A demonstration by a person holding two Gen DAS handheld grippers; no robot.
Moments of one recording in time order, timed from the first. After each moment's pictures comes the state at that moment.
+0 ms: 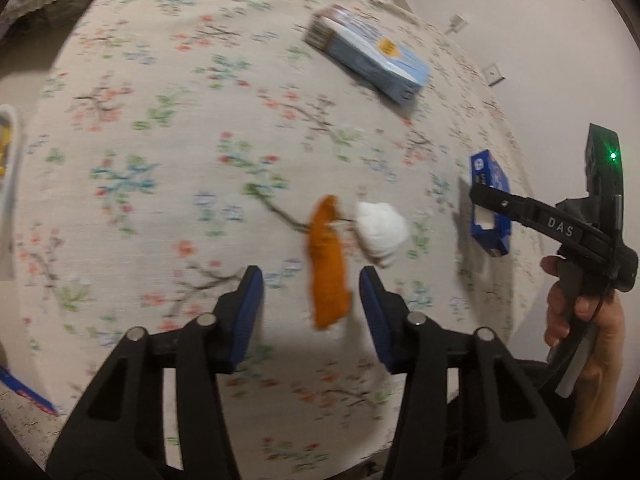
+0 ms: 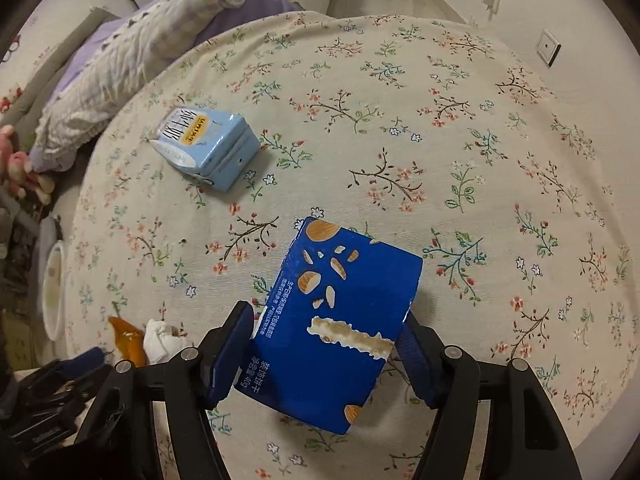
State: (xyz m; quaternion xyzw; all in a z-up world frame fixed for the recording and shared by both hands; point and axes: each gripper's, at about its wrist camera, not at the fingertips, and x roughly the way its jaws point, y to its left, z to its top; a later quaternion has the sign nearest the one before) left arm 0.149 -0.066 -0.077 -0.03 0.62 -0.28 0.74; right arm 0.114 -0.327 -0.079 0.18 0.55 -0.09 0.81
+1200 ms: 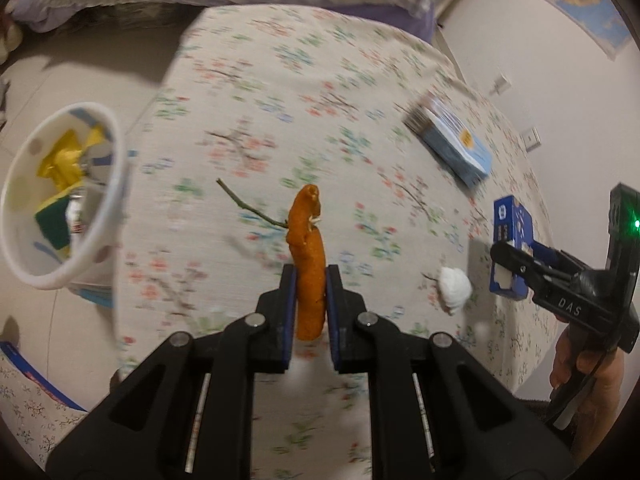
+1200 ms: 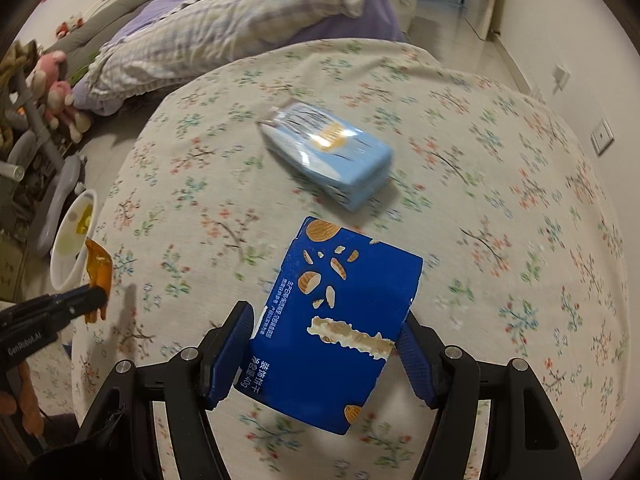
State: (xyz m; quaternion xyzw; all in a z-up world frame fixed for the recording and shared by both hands) left arm 0.179 0.029 -0.056 -0.07 0.57 -0.19 0.80; right arm 0.156 -0.233 -0.059 0.06 0.53 -0.01 0.84
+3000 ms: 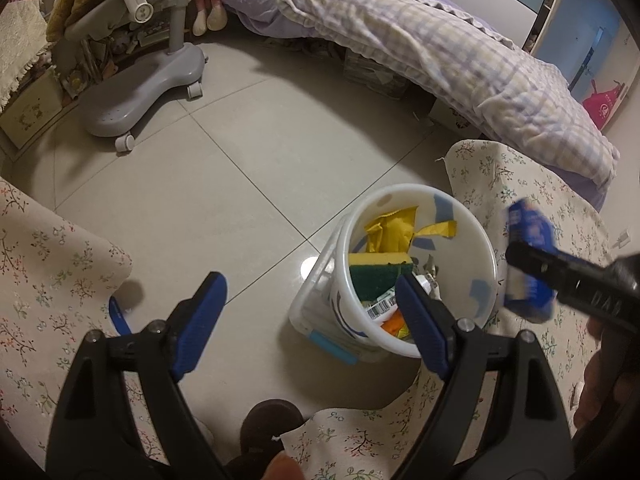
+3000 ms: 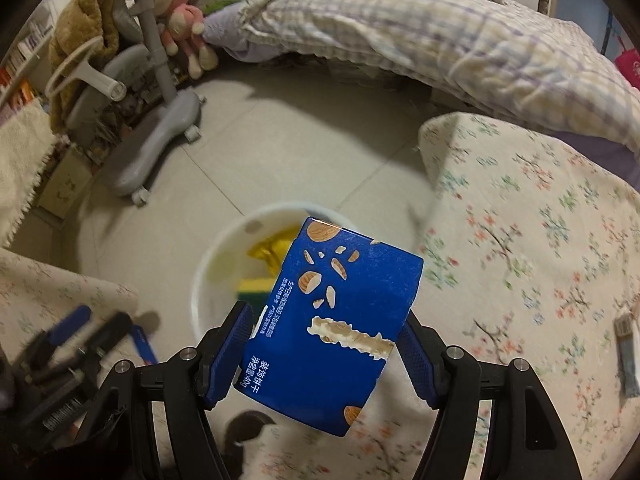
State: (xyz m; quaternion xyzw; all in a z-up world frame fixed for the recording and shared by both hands) left arm 0.180 0.289 -0.038 -0.13 0.48 0.11 0.86; right arm 0.285 0.104 -0.046 0.00 0.52 0.19 0.83
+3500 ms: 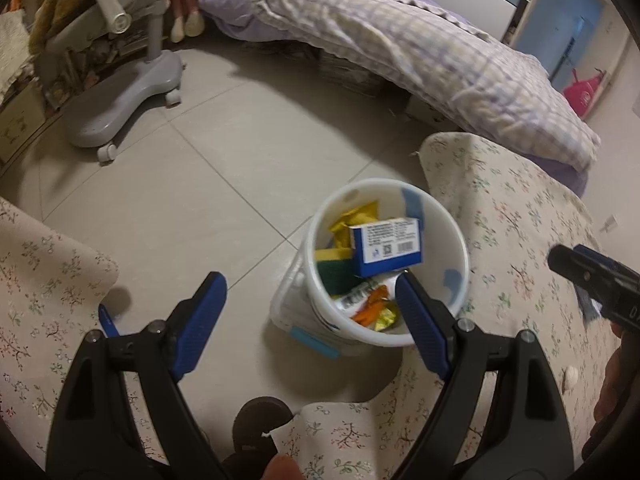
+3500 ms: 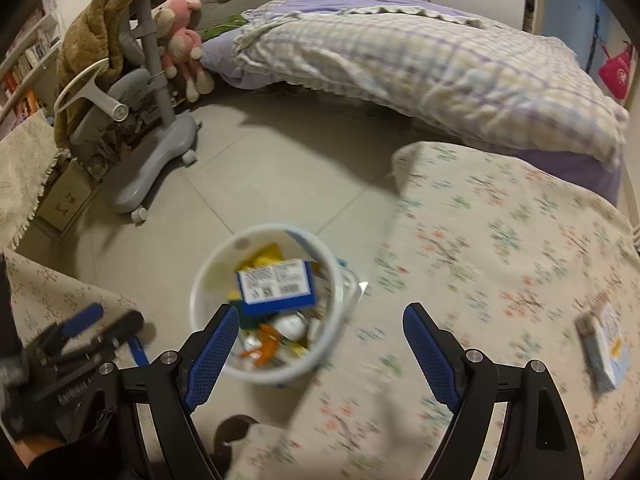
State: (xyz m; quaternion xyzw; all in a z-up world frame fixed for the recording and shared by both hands) left arm 0.176 0.267 -0.029 -0.12 0.48 0.07 0.87; right arm 0.253 0.048 -0.011 -0.02 0.49 0.16 0.86
